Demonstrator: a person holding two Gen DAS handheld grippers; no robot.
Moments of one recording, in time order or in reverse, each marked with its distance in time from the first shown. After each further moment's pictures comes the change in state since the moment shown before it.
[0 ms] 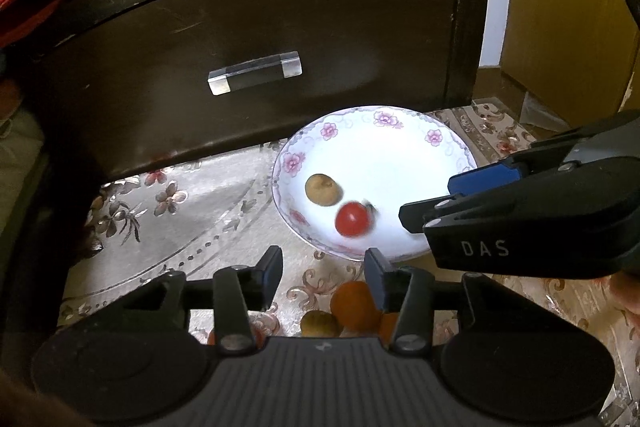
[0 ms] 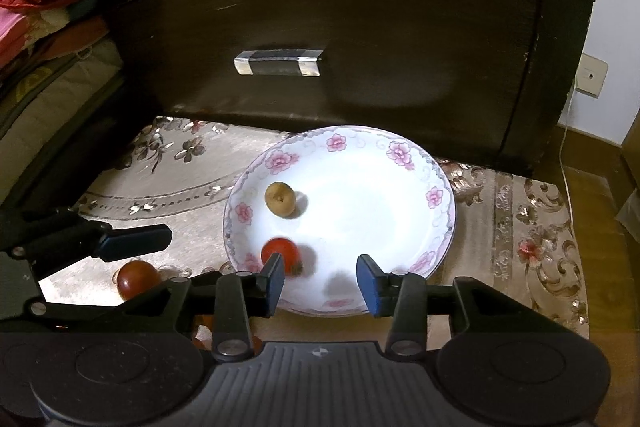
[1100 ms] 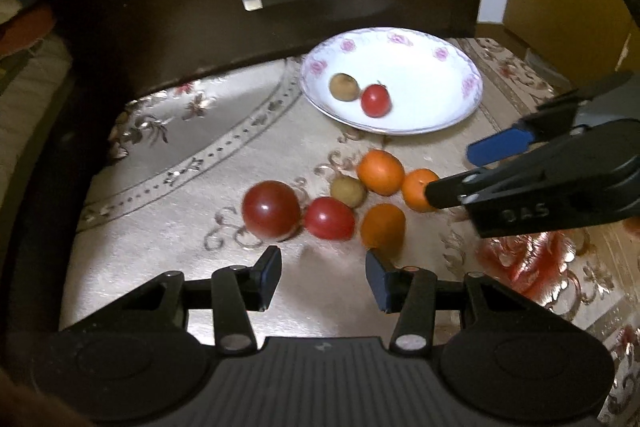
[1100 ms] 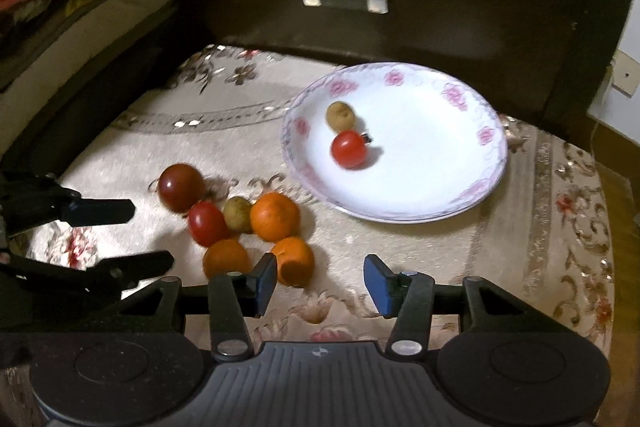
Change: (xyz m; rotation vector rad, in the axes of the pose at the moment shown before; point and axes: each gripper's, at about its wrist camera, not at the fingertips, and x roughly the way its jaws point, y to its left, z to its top) left arm -0.030 0.017 -0.062 -0.013 0.127 -0.006; right arm 0.001 0.029 -0.043 -0.131 0.113 0.068
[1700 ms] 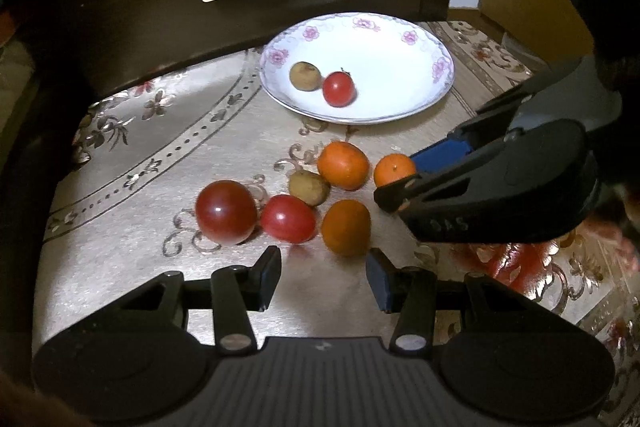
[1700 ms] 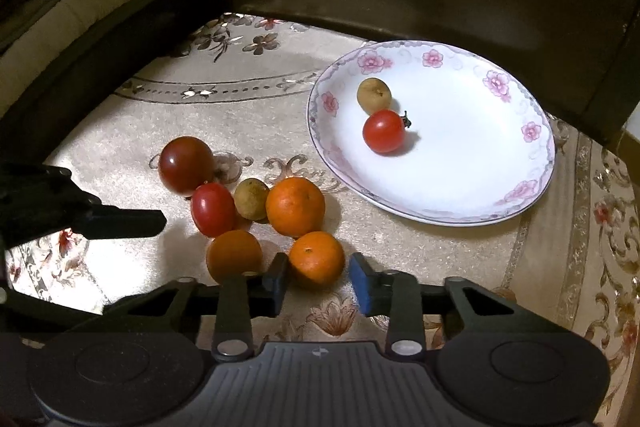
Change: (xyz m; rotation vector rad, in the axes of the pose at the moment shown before) left arm 0.015 -0.016 0.005 0.045 0.030 -0.062; right arm 0.026 0.006 0.004 -0.047 0.056 0.017
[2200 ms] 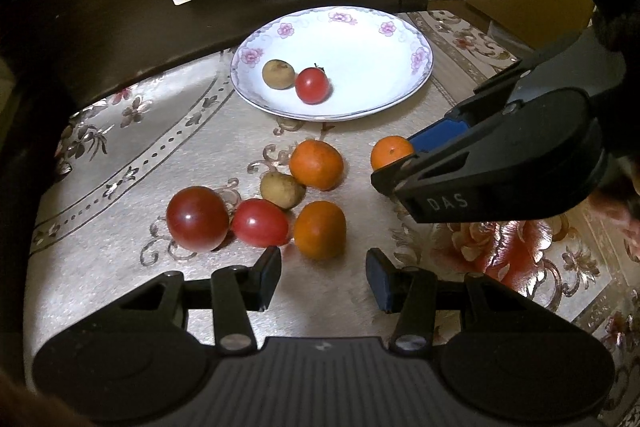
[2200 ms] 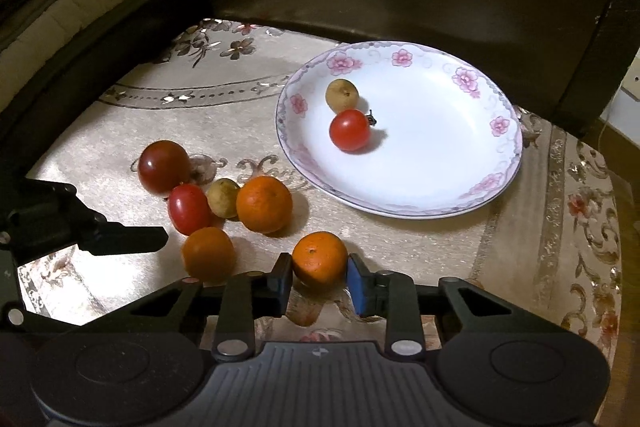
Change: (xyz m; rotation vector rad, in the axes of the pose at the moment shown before) left arm 0.006 -0.013 0.002 0.043 0.007 -0.016; right arm -0.008 -0.012 -0.004 0.018 -0.004 -0.036
